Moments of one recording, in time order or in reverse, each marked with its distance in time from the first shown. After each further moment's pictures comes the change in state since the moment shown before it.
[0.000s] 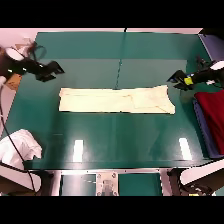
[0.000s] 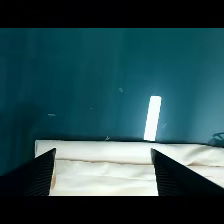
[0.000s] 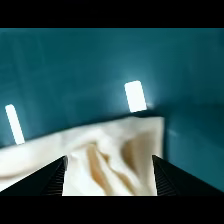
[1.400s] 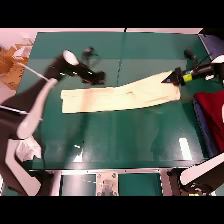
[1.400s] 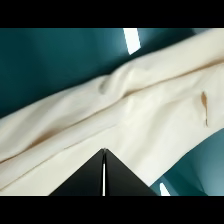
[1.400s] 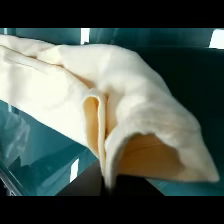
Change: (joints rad) left arm -0.532 -0.185 0.114 -0.038 0.079 0.014; right arm 0.035 -0.071 0.192 0.265 0.436 -0.217
